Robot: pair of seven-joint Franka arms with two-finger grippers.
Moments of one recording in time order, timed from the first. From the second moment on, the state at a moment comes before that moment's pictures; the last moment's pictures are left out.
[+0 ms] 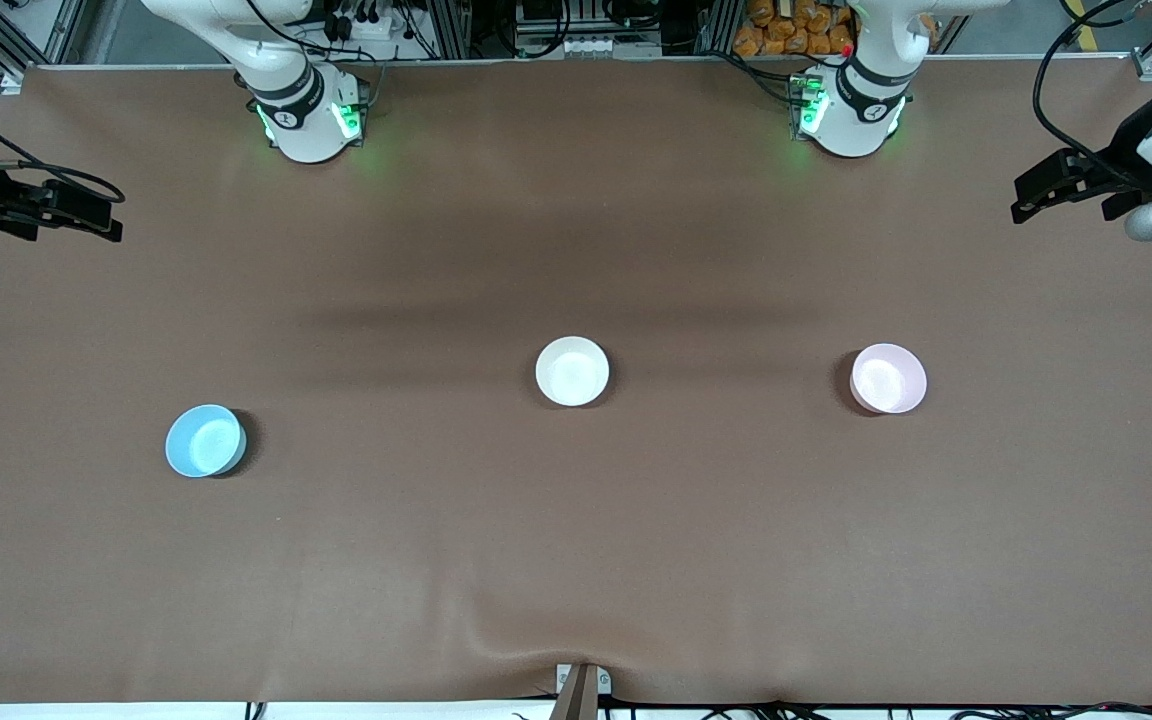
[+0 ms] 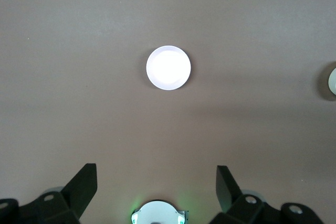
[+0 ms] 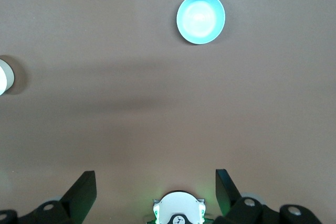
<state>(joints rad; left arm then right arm) -0.04 -0.09 -0.02 -1.63 0.00 1.45 -0.10 -0.04 0.02 0.02 -1.51 0.04 1.33 0.03</state>
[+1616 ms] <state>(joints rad) 0.05 0.14 -0.02 -2.08 0.00 2.23 -0.04 -0.17 0.29 0.00 -1.80 0.03 1.89 -0.15</state>
